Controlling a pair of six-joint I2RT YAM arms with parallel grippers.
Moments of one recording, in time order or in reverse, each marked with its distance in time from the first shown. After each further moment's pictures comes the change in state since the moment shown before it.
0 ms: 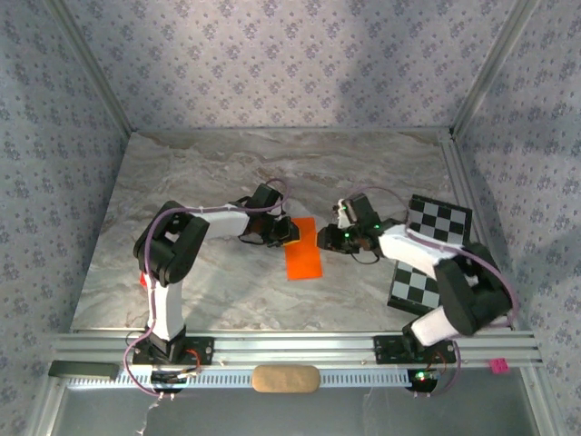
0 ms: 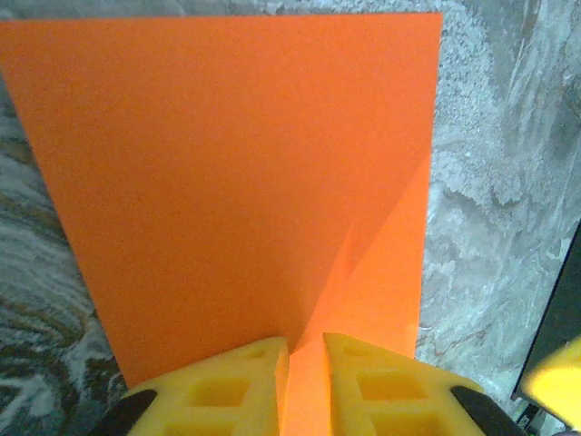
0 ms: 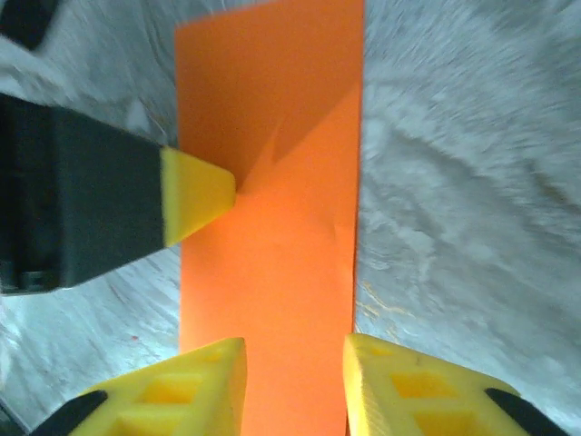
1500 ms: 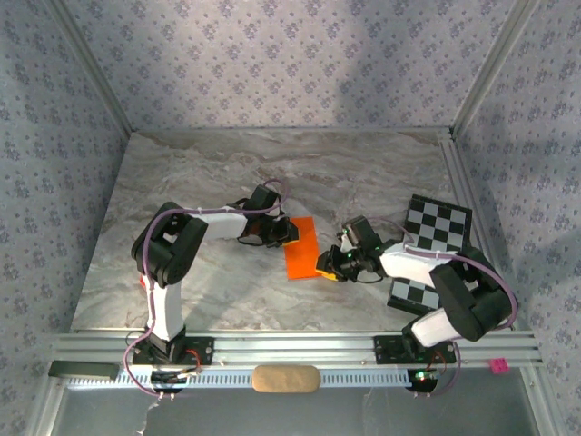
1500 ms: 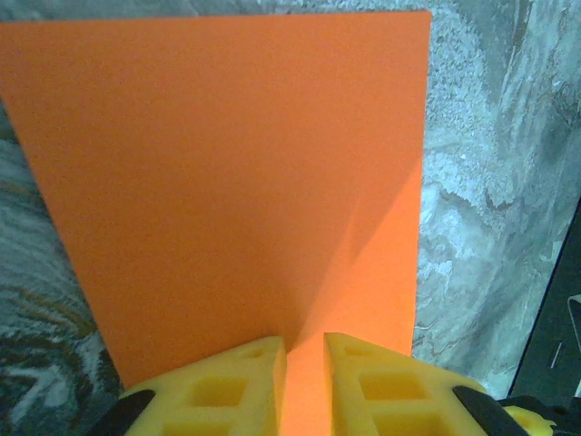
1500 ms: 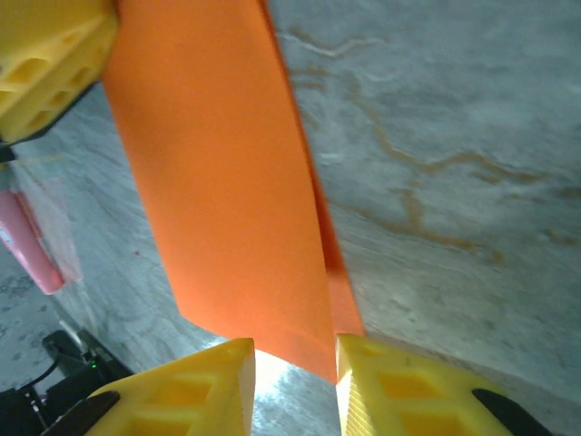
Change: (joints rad) left arm 0.006 -0.014 -0.033 0.047 0.004 -0.015; right arm 0.051 0.007 -0.198 0.140 -0.186 0.327
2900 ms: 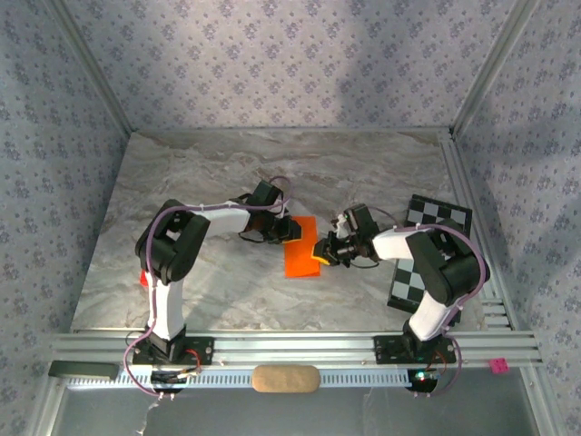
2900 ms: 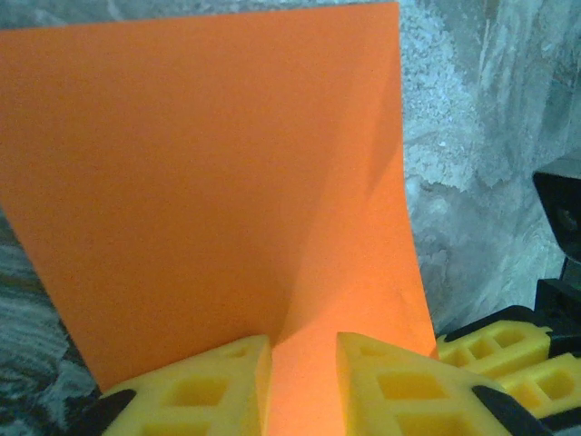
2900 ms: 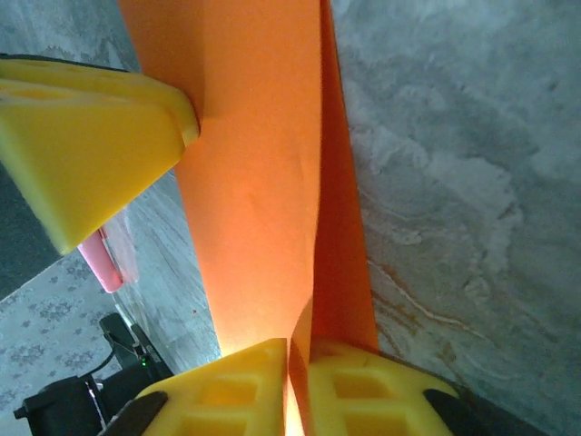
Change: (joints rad) left arm 0.000 0.032 0.078 -0.084 0.029 0.150; right arm -0.106 0.245 0.103 0.182 -0.182 -0.080
